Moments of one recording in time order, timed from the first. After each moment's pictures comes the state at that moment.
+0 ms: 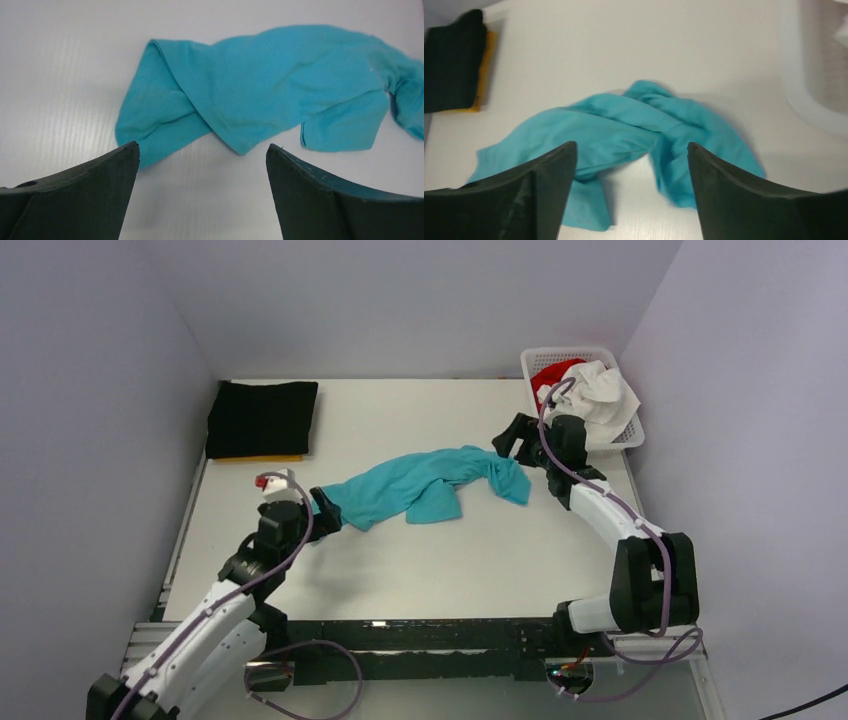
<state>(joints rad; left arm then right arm) -0.44 0.61 0.37 -0.22 -0.32 -0.60 0.13 1.37 0.82 0.19 -0.26 0.46</state>
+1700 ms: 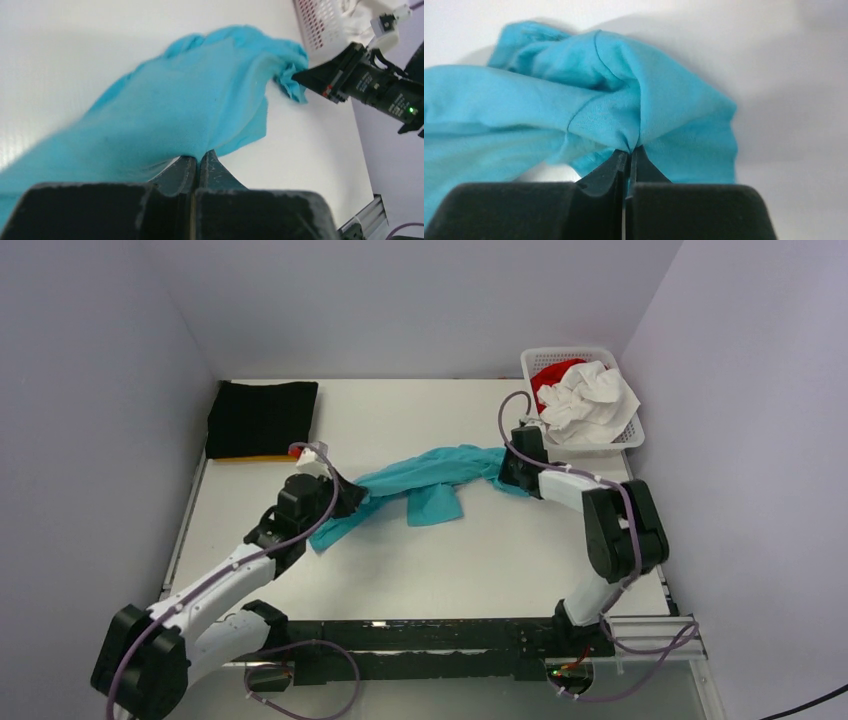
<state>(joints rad) -0.49 1.01 0.47 0.18 0.01 -0.70 0.24 1.72 0.89 0.04 0.11 0.42</state>
